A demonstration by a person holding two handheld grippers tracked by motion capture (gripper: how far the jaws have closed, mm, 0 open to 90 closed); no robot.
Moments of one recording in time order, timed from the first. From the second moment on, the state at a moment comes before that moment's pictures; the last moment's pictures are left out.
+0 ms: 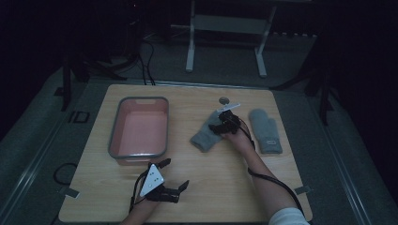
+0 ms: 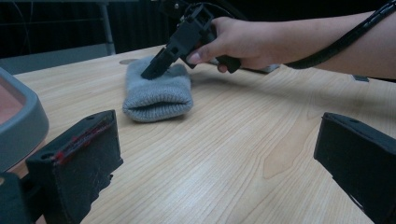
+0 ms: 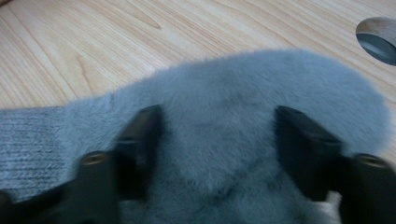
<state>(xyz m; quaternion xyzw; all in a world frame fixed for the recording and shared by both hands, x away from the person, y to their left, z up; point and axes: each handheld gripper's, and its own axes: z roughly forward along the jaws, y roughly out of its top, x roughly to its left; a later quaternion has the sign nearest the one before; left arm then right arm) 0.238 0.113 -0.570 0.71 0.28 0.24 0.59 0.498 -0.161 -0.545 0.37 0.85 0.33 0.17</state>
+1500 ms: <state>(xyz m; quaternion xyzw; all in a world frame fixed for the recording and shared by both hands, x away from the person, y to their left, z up) 0.239 0.113 -0.570 0.71 0.29 0.24 0.59 0.416 -0.174 -0.535 0.12 0.93 0.34 -0.02</state>
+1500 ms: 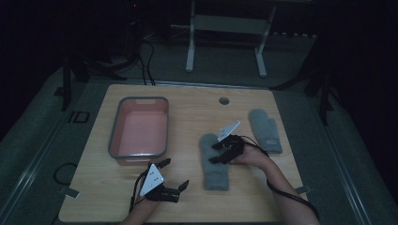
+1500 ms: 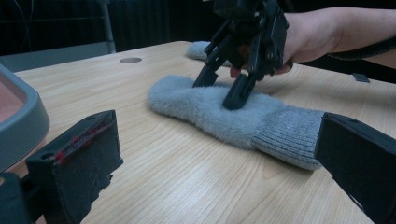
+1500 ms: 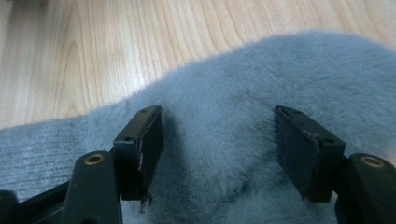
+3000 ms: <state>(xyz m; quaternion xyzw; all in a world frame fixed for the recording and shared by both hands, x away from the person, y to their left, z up) 0.240 0.114 -0.570 0.71 0.29 0.23 0.60 0.462 -0.338 -0.542 0.57 0.73 0.30 0.23</state>
